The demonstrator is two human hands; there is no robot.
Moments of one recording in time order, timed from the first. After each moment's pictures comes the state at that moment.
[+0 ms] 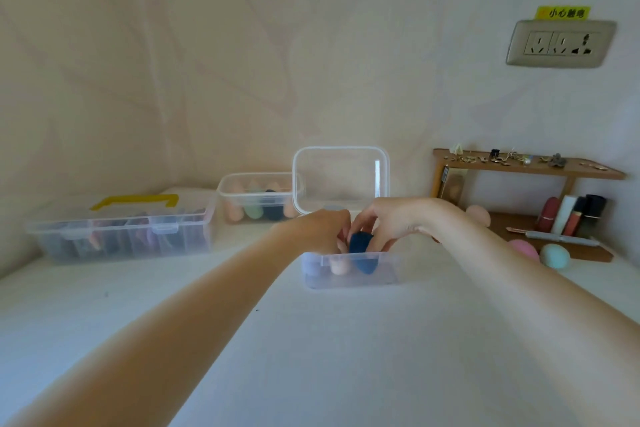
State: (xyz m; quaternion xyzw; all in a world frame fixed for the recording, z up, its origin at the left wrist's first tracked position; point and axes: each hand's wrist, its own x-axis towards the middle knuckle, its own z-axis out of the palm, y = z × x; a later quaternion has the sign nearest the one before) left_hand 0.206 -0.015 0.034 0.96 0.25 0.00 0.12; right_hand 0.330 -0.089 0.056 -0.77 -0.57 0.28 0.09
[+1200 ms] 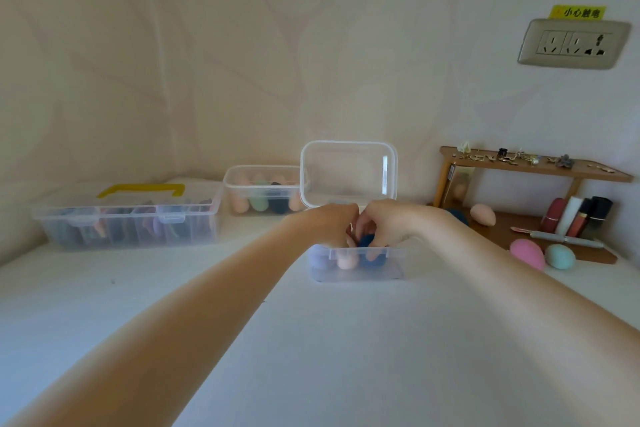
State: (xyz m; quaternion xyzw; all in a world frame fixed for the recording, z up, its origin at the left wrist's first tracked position) left_hand 0.208 -0.006 0.028 0.96 0.25 0.00 0.15; right_hand 0.323 -0.076 0.040 -0.80 -0.58 0.16 0.01
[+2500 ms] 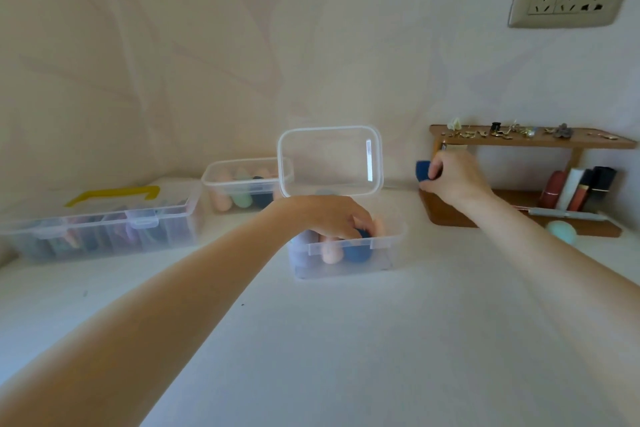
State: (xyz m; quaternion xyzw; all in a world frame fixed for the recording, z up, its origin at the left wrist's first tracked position) left_hand 0.229 -0.016 0.040 0.97 0.17 -0.09 0.16; right_hand 0.411 -0.117 0.037 -0.86 -0.41 -0.10 0.29
